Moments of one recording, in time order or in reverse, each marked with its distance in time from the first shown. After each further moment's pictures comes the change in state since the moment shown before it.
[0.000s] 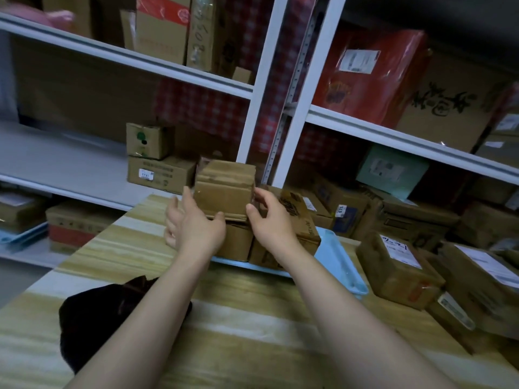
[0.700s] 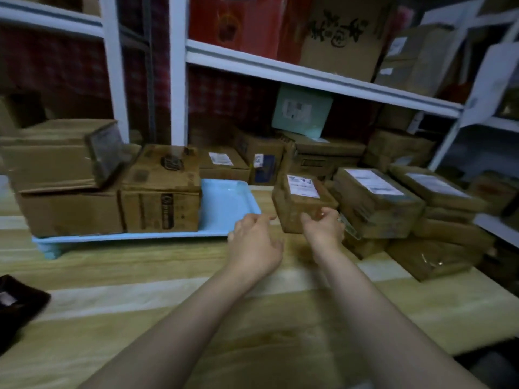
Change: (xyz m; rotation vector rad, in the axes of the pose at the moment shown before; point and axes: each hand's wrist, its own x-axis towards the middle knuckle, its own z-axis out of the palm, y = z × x) left_hand -0.181 0.031 0.199 0.358 -0.618 0.573; right_hand -0.081 0.209 -0.209 -0.004 0.595 0.741
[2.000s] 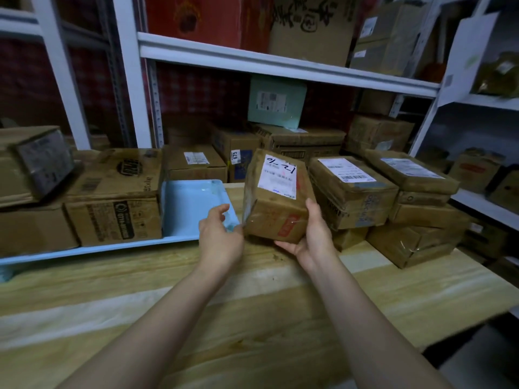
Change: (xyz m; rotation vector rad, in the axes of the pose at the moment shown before) left_hand 0.026 0.002 0.032 -0.523 0.139 -0.267; right_hand 0.016 0.033 -0.029 0.904 -0.343 0.300
